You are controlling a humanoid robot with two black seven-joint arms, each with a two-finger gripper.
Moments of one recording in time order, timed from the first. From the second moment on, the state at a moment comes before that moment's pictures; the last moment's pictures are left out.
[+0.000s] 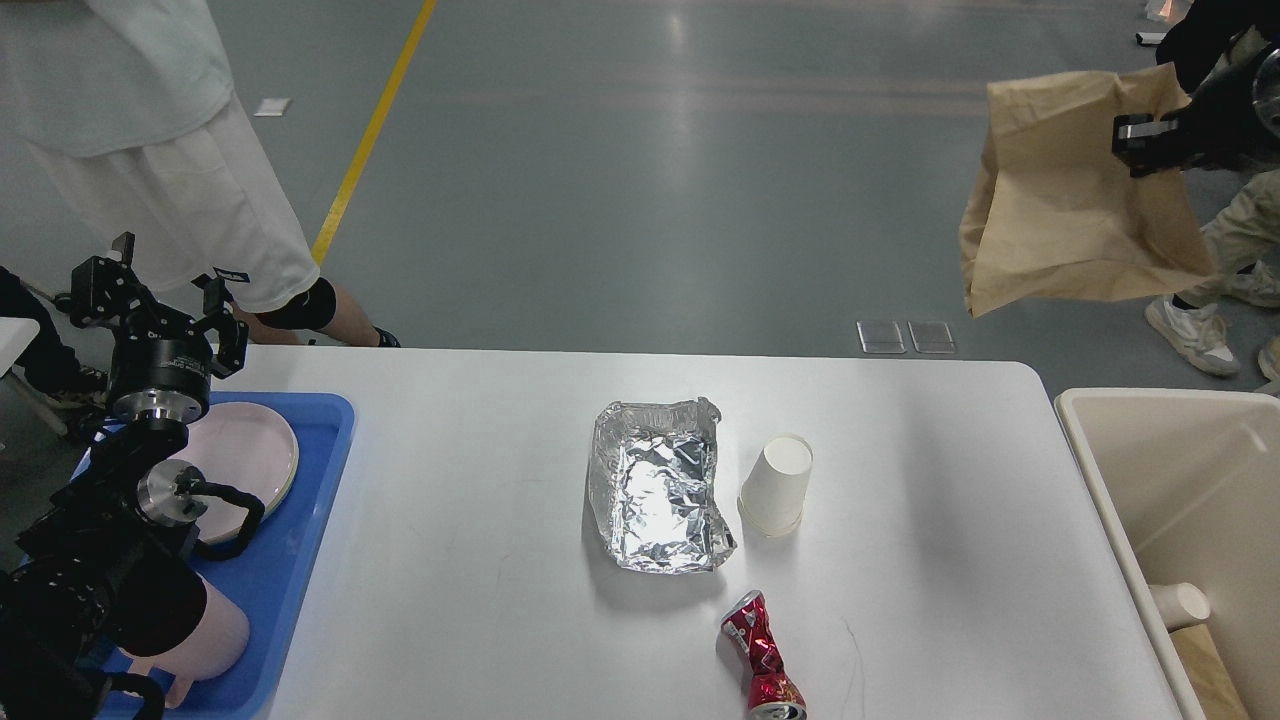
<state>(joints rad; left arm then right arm) -0.79 0.23 -0.69 -0.10 -0.11 -0.45 -0.68 2.07 -0.58 -1.21 0.95 -0.45 0.48 -0.04</state>
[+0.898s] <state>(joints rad) -0.79 0.23 -0.69 -0.10 -0.11 -0.45 -0.68 0.96 -0.71 -0.95 0.40 -0.43 0.06 -0.04</state>
